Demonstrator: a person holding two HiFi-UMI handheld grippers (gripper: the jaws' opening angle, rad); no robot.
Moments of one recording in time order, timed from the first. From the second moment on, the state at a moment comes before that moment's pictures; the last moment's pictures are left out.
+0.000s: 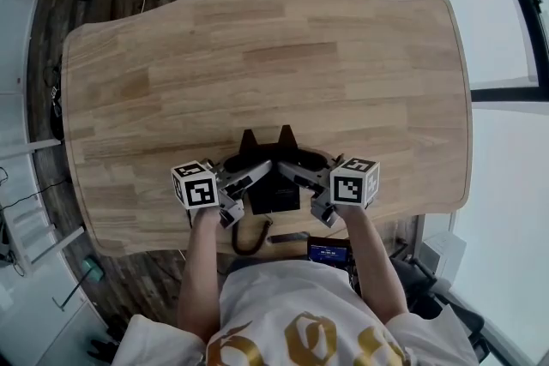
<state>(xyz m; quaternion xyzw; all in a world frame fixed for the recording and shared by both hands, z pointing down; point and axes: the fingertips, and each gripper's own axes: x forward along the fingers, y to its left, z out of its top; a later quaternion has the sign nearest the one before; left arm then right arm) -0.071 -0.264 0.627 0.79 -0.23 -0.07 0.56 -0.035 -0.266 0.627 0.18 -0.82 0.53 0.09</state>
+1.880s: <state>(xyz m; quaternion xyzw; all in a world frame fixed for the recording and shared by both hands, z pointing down) -0.139 -0.216 0.523 0.84 -0.43 0.00 0.33 -0.015 -0.225 0.530 0.36 -0.88 0.31 0.05</state>
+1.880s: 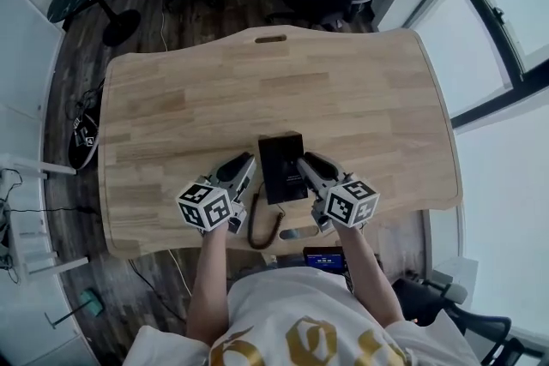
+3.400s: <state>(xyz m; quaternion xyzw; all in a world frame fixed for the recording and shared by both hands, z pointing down) -0.126 -0.166 0.473 0.84 -0.51 0.08 0.19 0.005 -0.157 0.471 0.45 -0.87 0.19 0.06</state>
